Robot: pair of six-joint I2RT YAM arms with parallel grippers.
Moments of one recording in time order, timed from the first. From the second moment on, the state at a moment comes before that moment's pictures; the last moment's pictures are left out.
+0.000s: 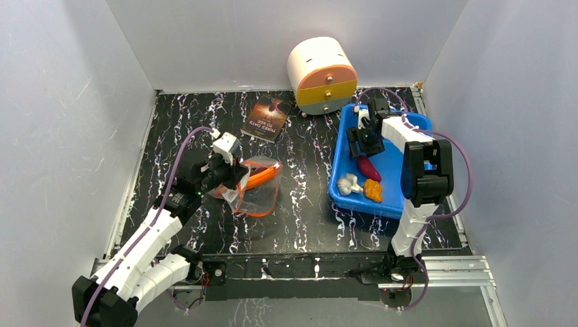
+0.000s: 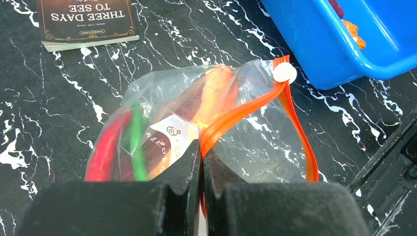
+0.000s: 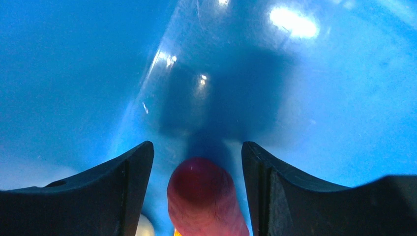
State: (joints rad) left arm -0.43 0.86 0.69 -0.25 0.28 -0.04; right arm 0.06 1.93 1.40 -0.66 -0.20 -0.15
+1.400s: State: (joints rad) left arm -0.43 0.82 0.69 -0.25 0.27 -0.05; right arm 0.14 1.70 1.45 -0.75 0.02 -0.09
